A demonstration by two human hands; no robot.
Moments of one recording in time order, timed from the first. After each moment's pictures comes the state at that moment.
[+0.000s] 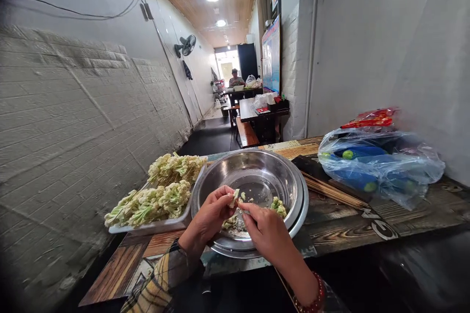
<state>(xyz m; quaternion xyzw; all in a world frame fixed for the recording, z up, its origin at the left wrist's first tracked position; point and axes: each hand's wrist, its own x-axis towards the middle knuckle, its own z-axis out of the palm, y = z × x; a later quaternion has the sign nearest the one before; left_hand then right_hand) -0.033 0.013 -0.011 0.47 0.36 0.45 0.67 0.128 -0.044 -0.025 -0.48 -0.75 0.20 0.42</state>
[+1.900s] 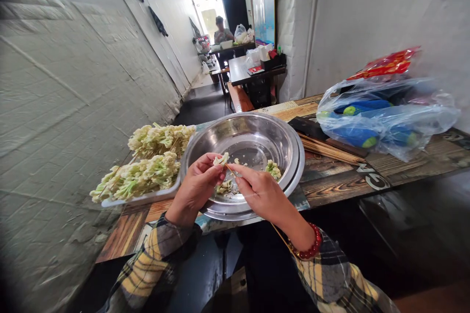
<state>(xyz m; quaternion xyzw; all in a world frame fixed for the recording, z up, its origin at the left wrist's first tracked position) -0.027 0.015 -0.013 0.49 0.33 0.48 0.65 0.141 -0.038 -0.024 -0.46 -0.73 0.27 0.44</state>
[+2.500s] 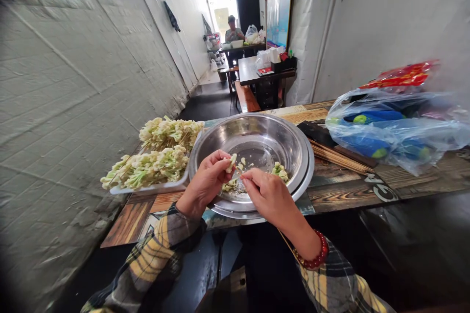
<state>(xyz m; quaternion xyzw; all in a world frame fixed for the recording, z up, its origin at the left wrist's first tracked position) -0.026 0.014 -0.012 0.47 0.37 0.48 0.65 0.135 -0.041 -0.031 -0.49 -0.75 0.19 0.41</state>
